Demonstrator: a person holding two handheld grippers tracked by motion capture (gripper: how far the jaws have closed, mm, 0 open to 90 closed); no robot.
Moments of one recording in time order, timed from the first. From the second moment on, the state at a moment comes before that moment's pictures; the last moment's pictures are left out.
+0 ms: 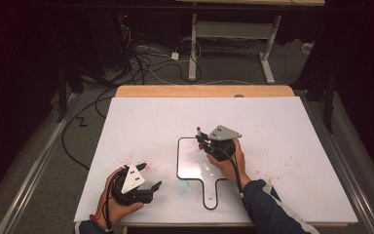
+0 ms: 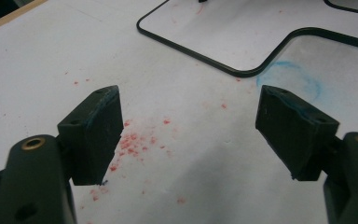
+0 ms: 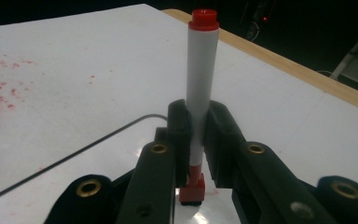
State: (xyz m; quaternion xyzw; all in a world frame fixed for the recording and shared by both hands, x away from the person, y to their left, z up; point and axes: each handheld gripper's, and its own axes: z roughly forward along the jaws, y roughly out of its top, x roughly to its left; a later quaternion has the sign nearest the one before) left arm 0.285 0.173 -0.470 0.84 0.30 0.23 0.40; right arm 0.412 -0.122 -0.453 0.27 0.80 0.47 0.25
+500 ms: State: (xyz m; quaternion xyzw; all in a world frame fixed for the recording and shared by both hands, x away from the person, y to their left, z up) left arm 0.285 0.174 -0.470 0.84 0.30 0.23 0.40; right arm 0.408 -0.112 -0.452 0.27 0.81 0.47 0.24
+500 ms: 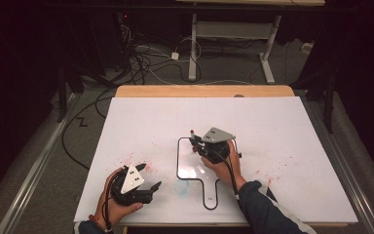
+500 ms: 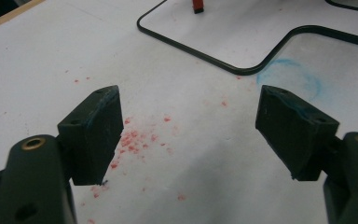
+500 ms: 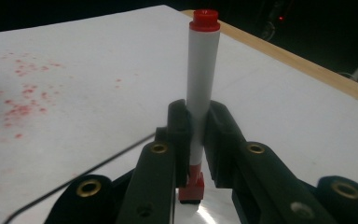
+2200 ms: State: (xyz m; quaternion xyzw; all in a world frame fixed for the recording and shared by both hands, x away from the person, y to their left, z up) left arm 0.284 0.173 -0.470 0.84 0.30 0.23 0.40; right arm 0.432 -0.091 -0.449 0.26 0.82 0.46 0.23
